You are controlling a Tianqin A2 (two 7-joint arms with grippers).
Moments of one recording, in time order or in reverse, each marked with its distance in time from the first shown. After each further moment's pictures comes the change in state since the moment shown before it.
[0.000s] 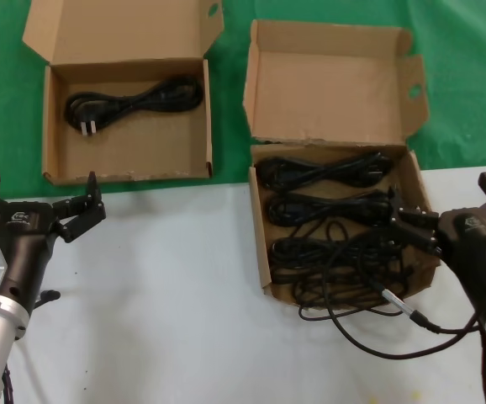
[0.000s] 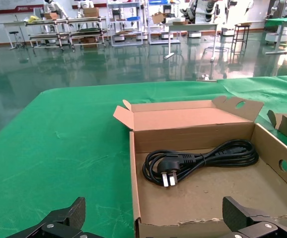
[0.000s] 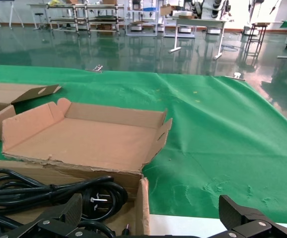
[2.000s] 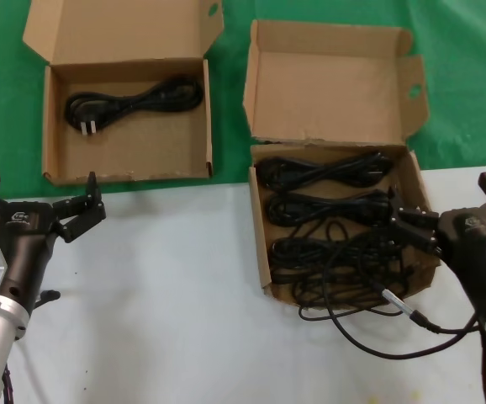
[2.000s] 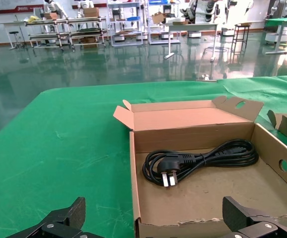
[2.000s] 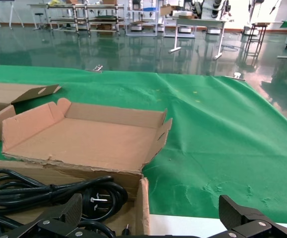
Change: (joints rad) left arm 0.000 0.000 0.000 0.000 0.000 0.000 0.000; right arm 0.000 0.000 0.000 0.000 0.000 0.000 0.000
